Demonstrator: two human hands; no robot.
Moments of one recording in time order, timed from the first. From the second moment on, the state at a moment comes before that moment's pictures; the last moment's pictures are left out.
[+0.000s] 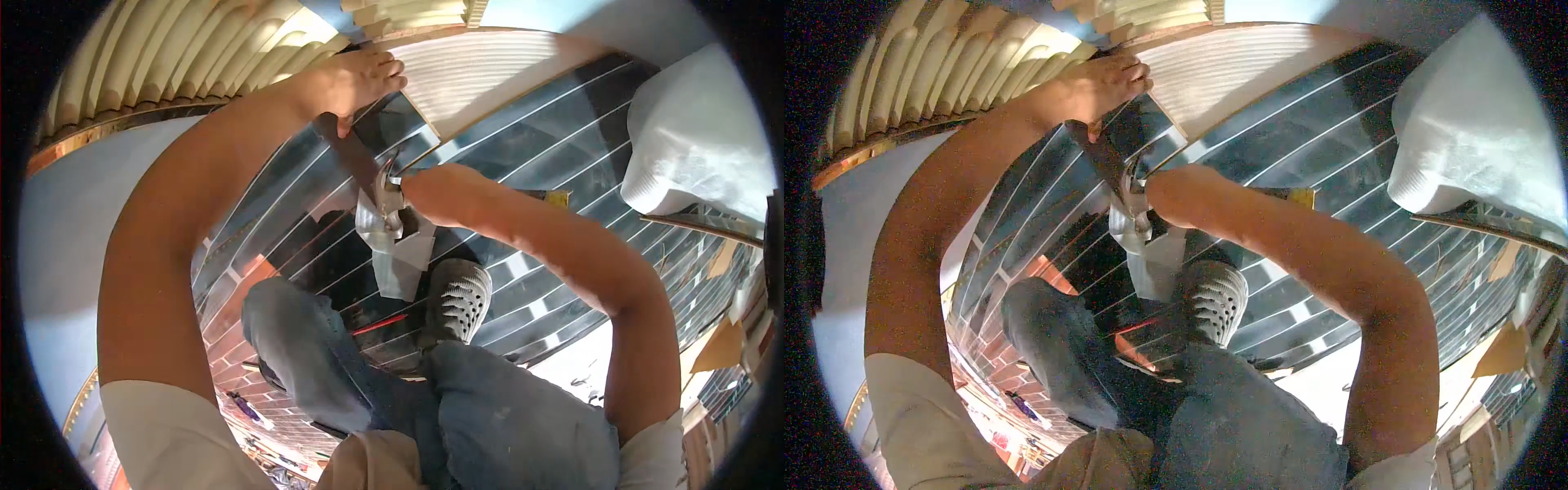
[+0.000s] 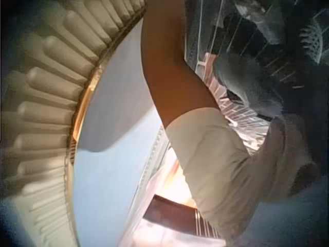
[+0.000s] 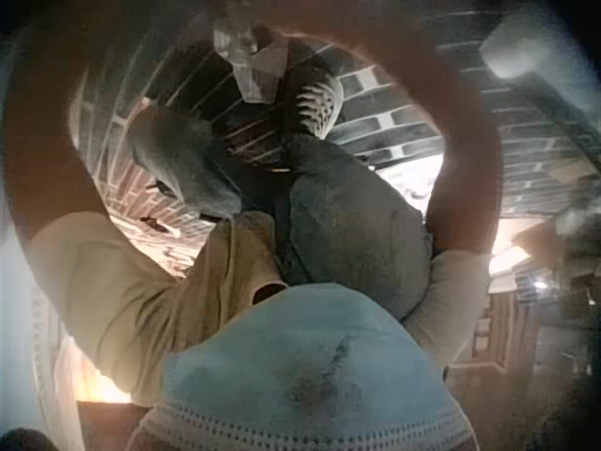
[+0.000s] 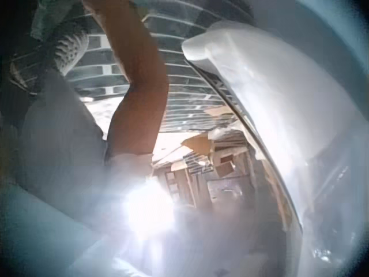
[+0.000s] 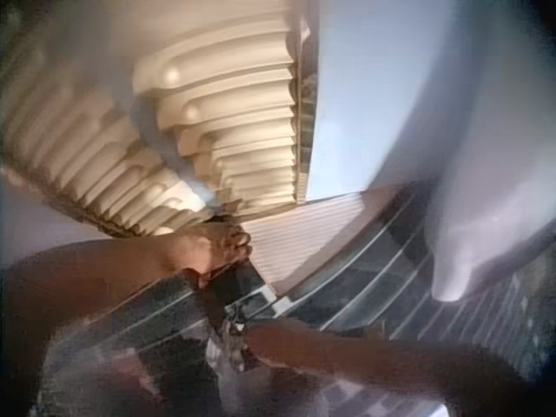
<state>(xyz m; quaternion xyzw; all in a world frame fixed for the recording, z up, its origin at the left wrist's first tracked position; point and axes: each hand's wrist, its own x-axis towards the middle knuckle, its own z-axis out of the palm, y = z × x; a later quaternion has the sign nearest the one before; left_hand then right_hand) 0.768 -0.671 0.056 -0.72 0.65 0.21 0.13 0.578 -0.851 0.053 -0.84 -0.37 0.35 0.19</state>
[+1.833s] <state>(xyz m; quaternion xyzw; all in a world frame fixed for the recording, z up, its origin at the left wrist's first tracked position) 0.764 -0.627 0.010 -0.73 0.66 0.17 0.09 0.588 -0.836 0.055 -0.85 -0.40 0.29 0.19</state>
